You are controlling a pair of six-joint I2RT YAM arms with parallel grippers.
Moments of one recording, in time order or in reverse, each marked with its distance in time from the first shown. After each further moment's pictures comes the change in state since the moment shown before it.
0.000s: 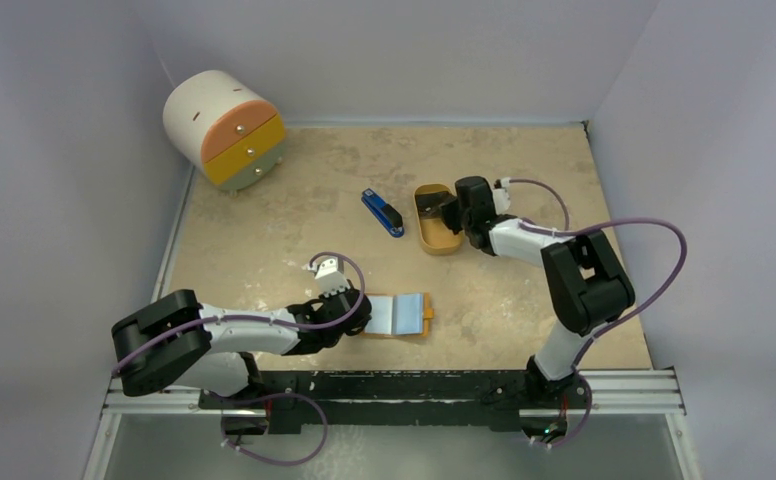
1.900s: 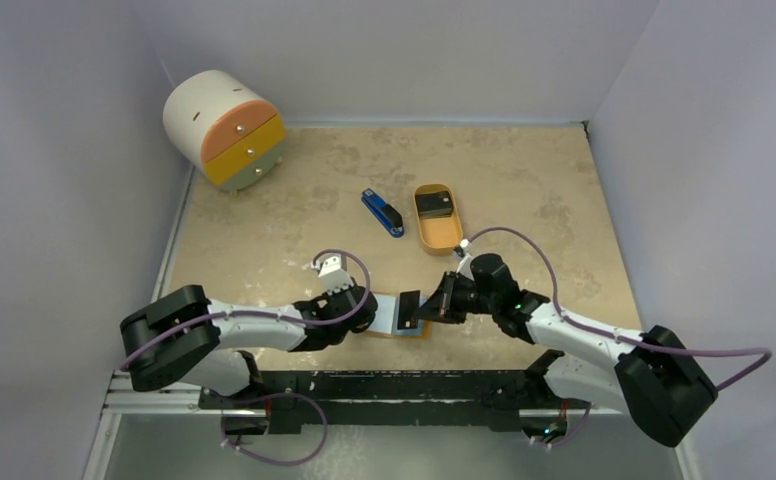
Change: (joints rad) left arm 0.000 0.052 0.053 -0.030 -0.018 -0.030; right arm 0.251 -0.640 -0.589 -0.012 -0.644 -0.375
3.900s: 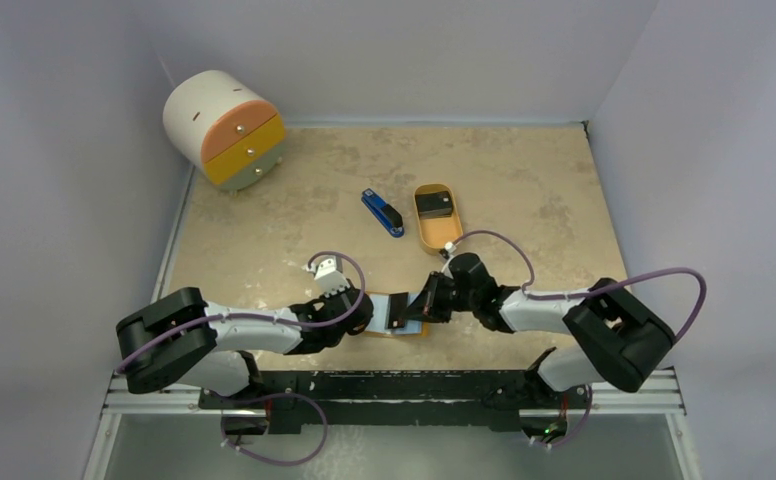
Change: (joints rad) left arm 0.000 -0.026 -0.046 0.049 0.000 -0.026; right arm 0.059 0.311 0.037 0.213 0.052 0.089
